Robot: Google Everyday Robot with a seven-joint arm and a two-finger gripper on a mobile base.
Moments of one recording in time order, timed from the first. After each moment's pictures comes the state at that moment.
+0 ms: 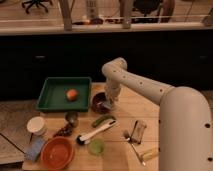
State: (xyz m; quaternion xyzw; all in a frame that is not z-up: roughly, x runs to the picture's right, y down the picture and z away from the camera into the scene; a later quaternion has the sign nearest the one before) arm 0.049 0.062 0.888 -0.28 -0.19 -0.47 0.81
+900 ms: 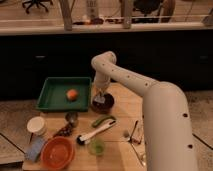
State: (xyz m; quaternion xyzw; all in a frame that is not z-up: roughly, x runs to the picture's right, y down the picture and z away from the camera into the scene) arm -0.022 0.041 0.883 -0.24 -0.24 -0.52 0.78
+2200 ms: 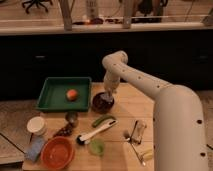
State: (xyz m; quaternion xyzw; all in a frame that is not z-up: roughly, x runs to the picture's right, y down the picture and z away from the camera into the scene) arm 0.023 0.022 0.892 -0.24 -0.21 -0.49 0.82
